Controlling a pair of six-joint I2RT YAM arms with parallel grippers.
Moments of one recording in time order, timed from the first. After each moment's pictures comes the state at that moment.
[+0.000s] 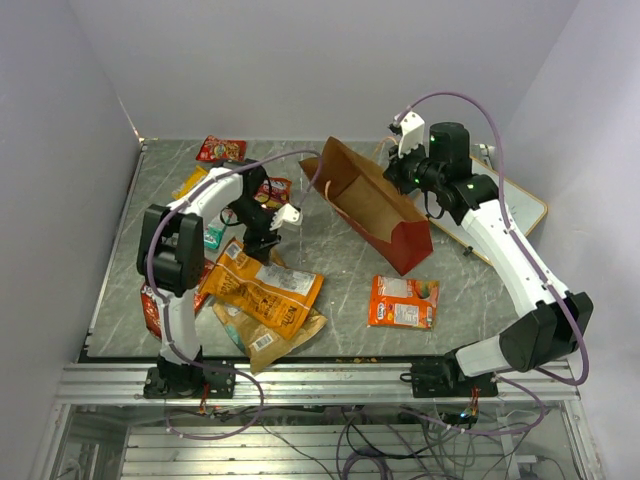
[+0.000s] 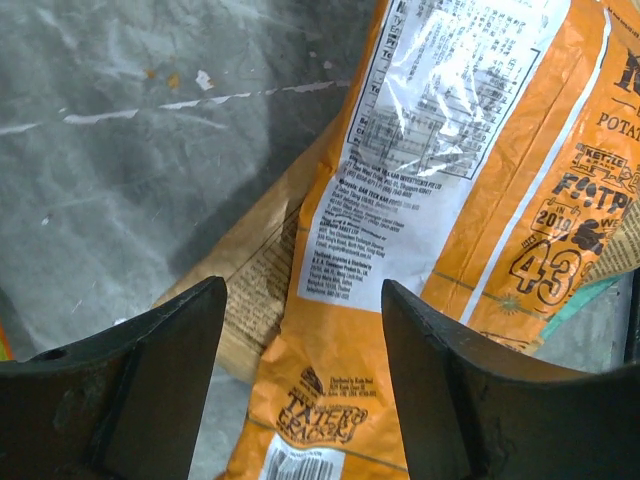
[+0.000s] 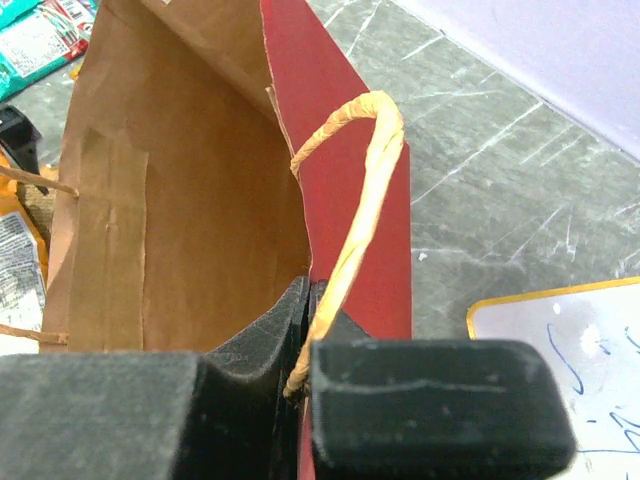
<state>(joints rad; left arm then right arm) -0.32 1.96 1.57 -1.27 0.63 1.37 0.34 1.43 1.43 -0.48 -0.24 -0.21</state>
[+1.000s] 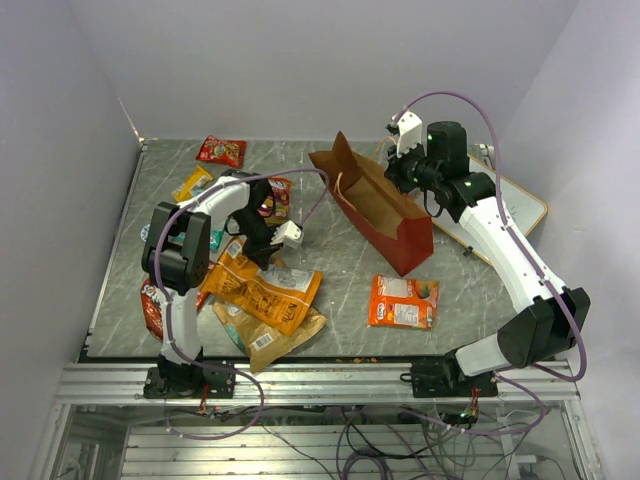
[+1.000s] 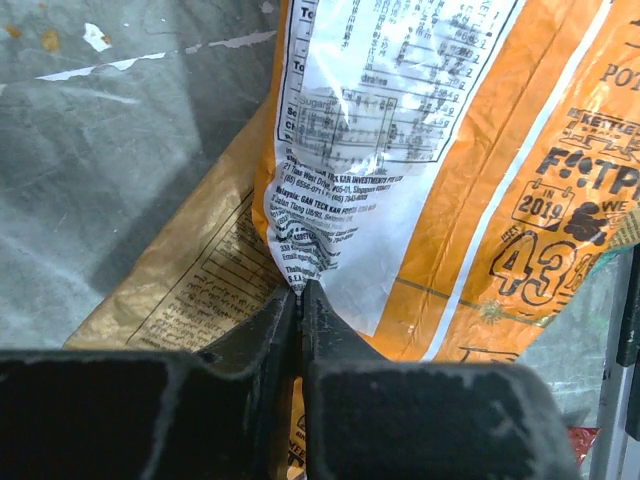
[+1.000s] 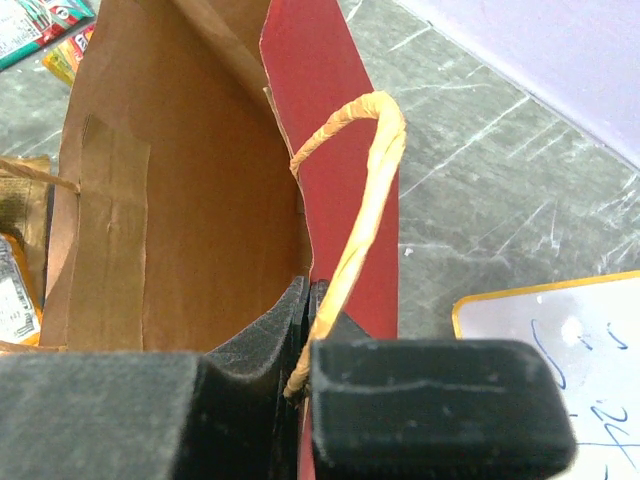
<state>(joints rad) -0.36 2.02 1.50 -1.26 0.54 1.42 0.34 1.45 1.45 -0.49 -0.22 -0.24</state>
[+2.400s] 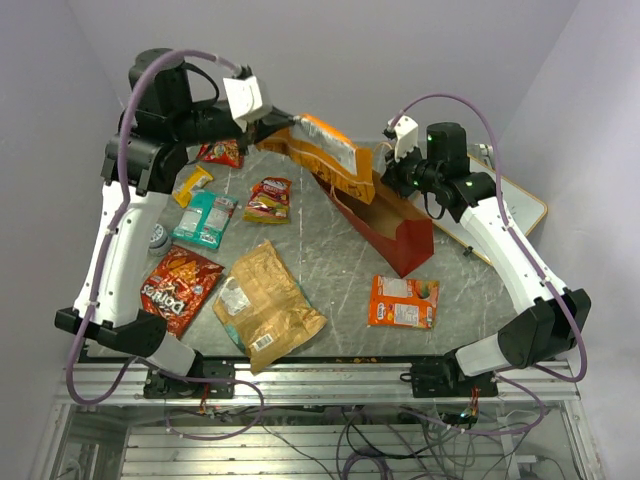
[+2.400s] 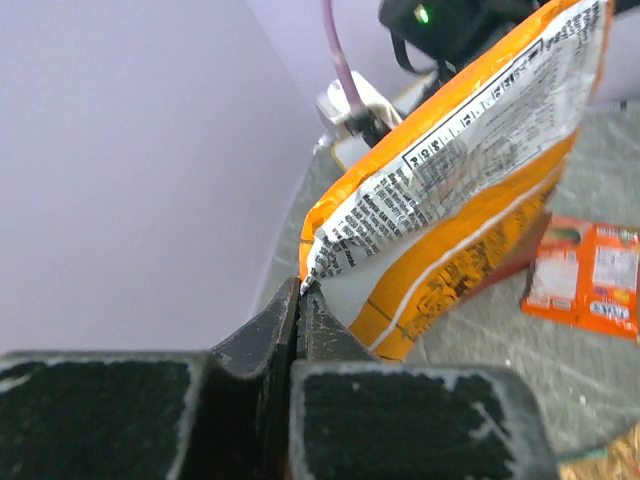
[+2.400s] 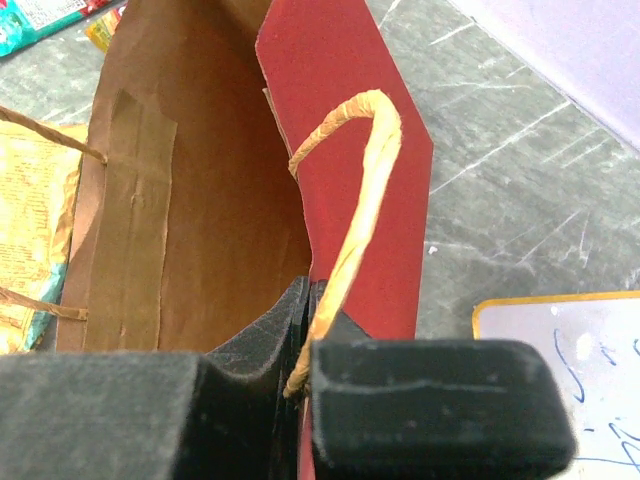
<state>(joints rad) -0.36 1.51 2.11 -0.78 0.87 0.62 0.34 1.45 1.45 -0.54 -0.30 -0.28</state>
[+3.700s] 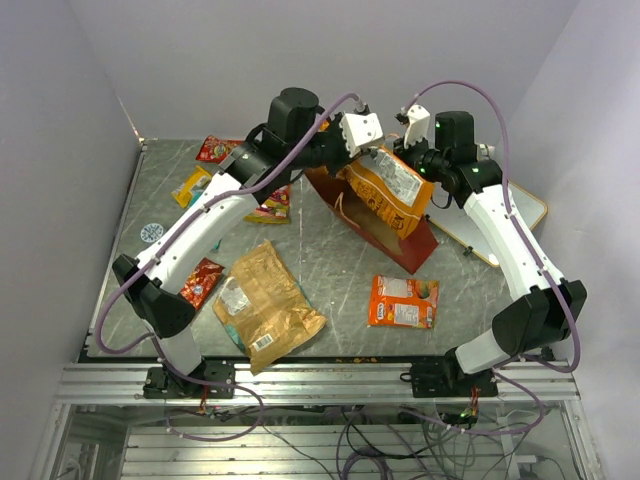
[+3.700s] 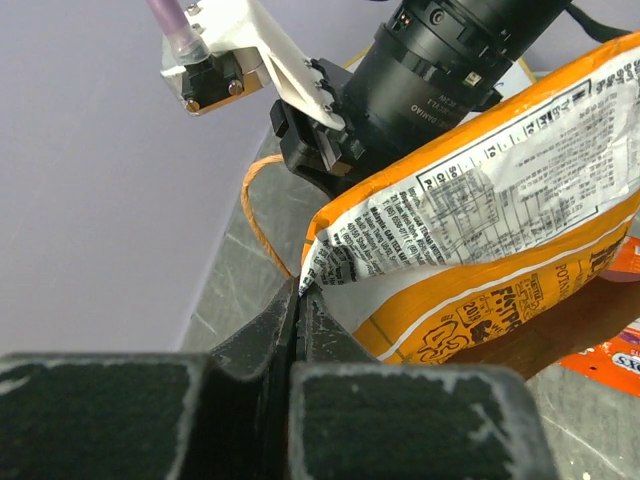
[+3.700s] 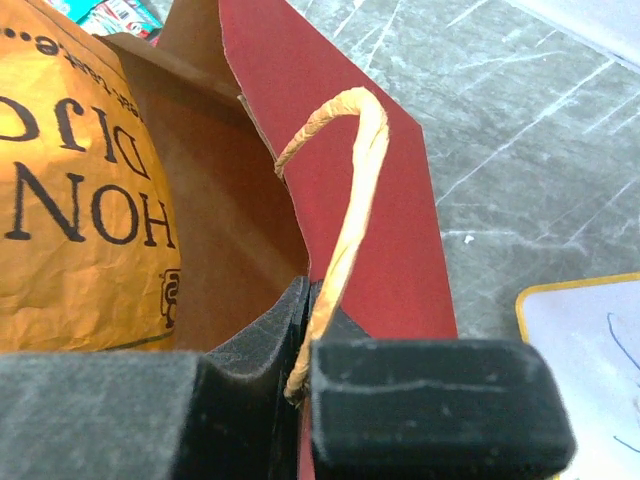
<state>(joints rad) -0.75 1.72 2.00 -0.51 0.40 0.51 0.28 1.51 1.57 -0.62 -0.37 -0.13</state>
